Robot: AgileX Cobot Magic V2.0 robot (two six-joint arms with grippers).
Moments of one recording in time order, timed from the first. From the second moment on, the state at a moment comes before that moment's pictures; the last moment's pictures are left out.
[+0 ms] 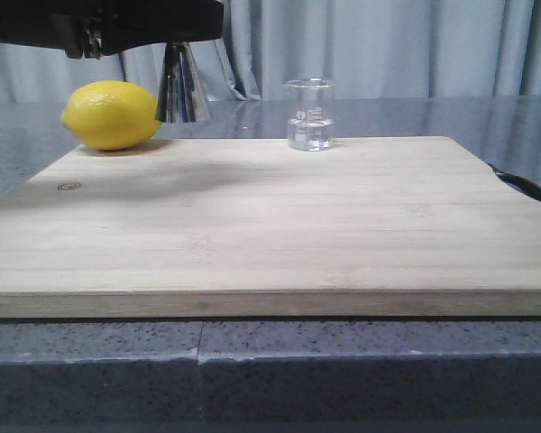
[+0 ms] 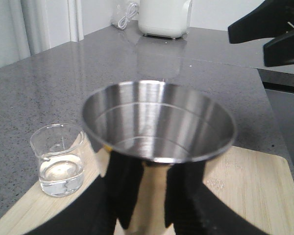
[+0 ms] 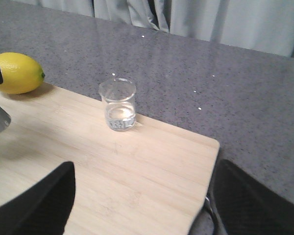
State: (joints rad) left arm -0.23 1.64 -0.95 -1.76 1.16 2.16; right arm 0.39 0.86 -0.66 -0.03 0.16 -0.02
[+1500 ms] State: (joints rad) left arm -0.23 1.64 -0.95 -1.76 1.16 2.16; right arm 0.46 1.77 -0.79 -0.03 -0.81 0.05
